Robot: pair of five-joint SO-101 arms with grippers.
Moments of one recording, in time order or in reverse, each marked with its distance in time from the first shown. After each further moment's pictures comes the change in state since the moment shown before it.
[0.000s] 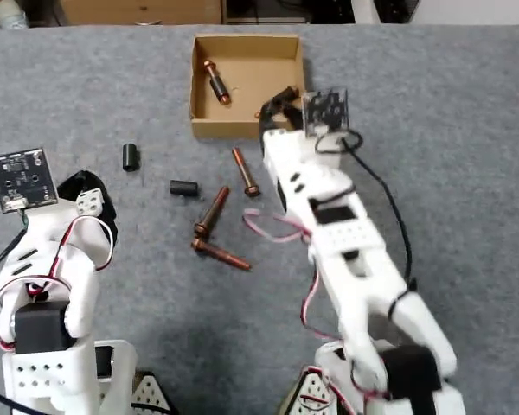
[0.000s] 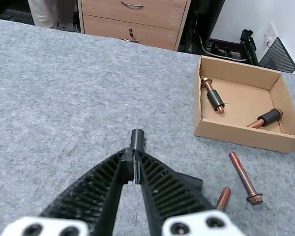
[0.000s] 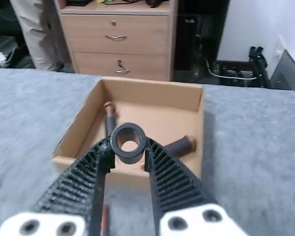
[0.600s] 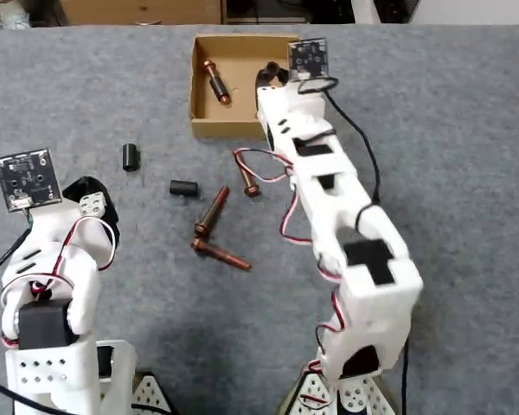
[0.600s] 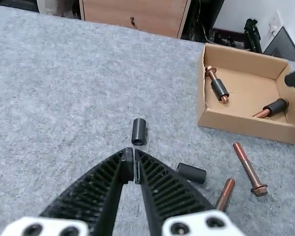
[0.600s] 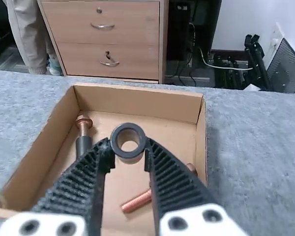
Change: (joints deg) left arm -0.1 0.0 2.5 0.0 0.0; right arm 1.1 37.8 -35.3 0.3 1.9
